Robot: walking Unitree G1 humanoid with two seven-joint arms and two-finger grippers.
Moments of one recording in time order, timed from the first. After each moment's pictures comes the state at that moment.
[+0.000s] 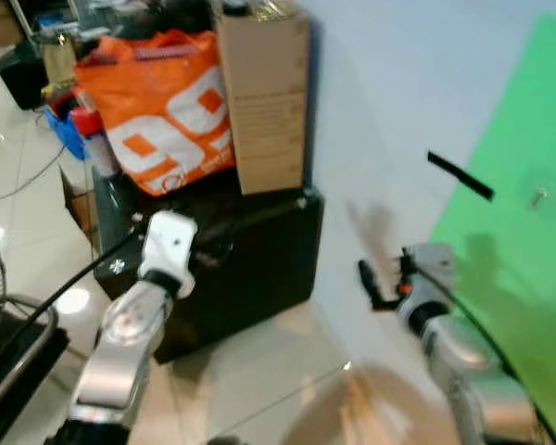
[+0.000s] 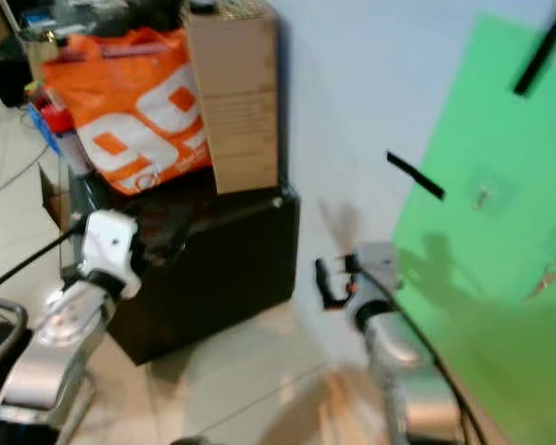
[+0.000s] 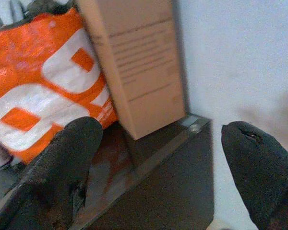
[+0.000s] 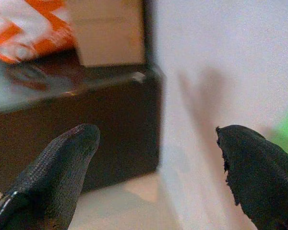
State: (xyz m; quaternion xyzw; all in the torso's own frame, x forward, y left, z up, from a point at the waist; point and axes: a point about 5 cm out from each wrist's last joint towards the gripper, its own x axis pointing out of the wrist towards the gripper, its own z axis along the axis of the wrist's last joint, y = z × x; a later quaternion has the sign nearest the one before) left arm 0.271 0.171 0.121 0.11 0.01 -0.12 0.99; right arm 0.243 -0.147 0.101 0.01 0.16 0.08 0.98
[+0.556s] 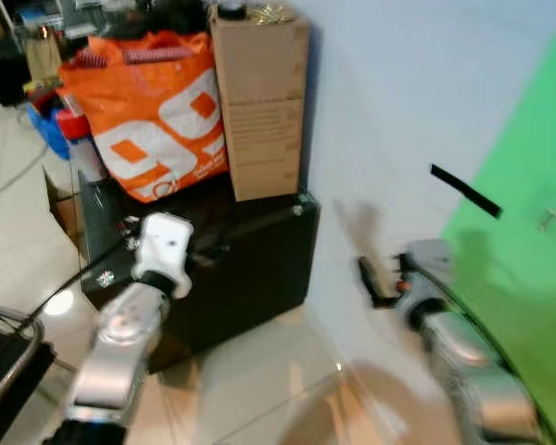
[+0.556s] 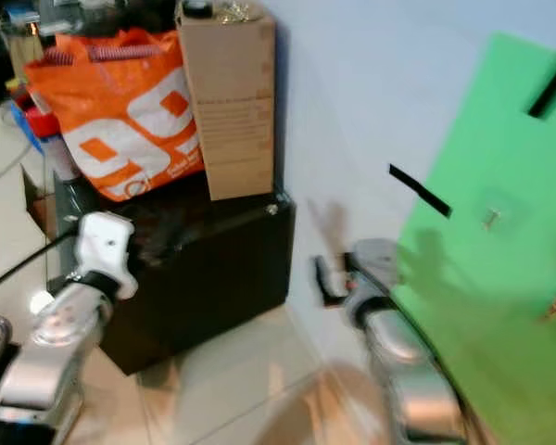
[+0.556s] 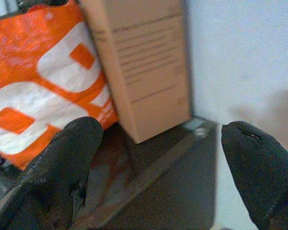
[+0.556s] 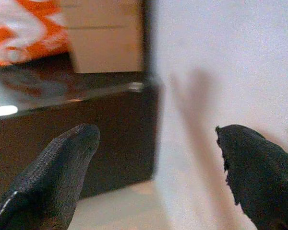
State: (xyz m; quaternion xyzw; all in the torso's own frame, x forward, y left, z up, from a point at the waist) left arm 0.271 0.176 0.121 0.10 0.01 -0.11 0.99; right arm 0.248 -0.141 0.104 0.00 0.15 0.11 0.98
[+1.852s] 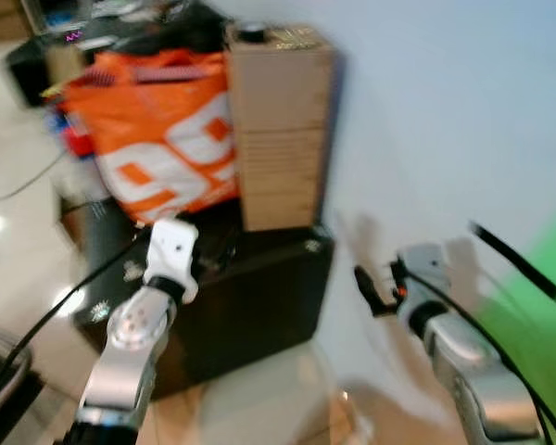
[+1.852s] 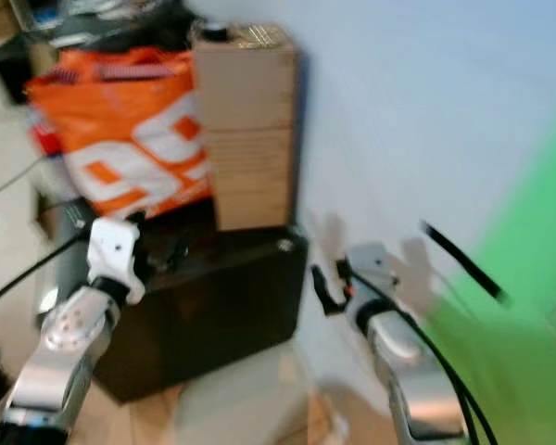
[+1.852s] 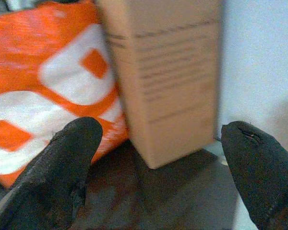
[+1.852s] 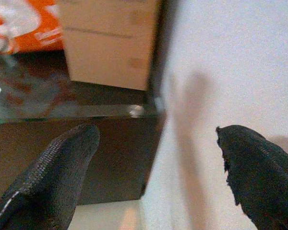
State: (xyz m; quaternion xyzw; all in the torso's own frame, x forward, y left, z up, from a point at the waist) left arm 0.270 0.160 0.119 0.09 0.00 -0.14 0.99; right arm 0.243 -0.157 0.091 -0.04 0.18 0.11 0.98
